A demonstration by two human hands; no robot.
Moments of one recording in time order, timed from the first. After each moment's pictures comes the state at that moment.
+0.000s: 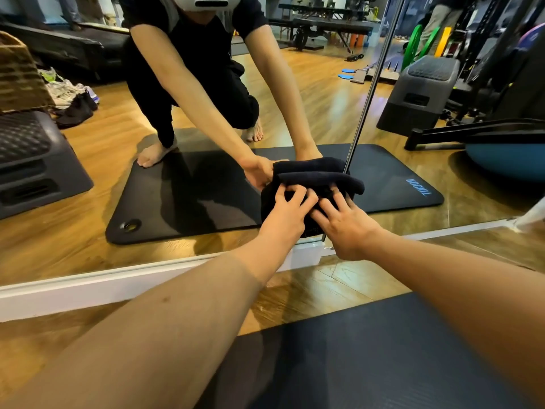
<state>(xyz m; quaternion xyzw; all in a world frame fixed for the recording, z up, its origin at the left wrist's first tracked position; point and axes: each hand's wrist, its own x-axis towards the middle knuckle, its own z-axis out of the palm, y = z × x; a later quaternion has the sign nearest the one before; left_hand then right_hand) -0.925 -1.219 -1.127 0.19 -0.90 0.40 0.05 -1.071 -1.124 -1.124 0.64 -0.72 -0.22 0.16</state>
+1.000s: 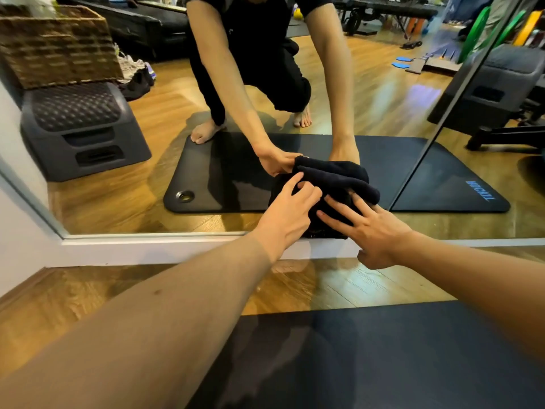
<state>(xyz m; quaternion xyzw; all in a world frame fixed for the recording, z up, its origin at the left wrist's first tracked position) -0.822 -1.259 -1.147 0.18 -0.88 0.43 0.01 -1.008 -1.145 -1.137 0.70 -0.65 -0.27 0.11</state>
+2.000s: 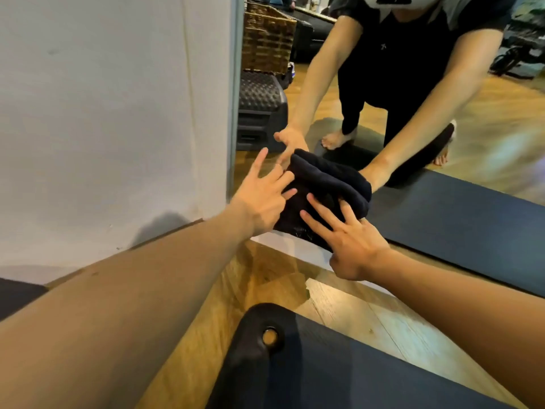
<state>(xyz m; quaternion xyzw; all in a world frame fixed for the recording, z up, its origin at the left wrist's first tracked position) -0.485 -1.366 -1.146 0.42 -0.85 0.30 -0.05 -0.700 -1.301 -1.155 0.82 -0.54 -0.18 0.10</state>
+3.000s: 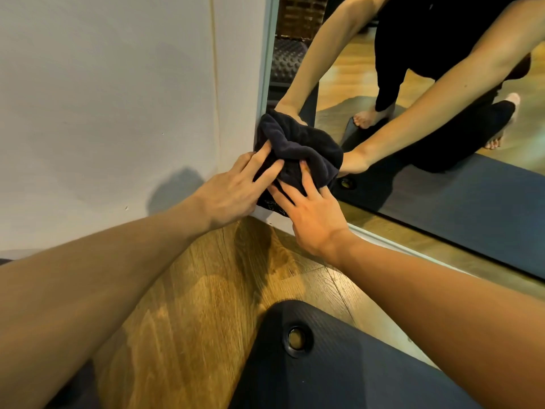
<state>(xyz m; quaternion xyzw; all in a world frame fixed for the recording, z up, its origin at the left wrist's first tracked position) -0.385 -1.389 -1.203 0.44 -0.88 0.14 0.10 -0.591 -1.365 -1.217 0.83 -0.49 -0.06 0.25</state>
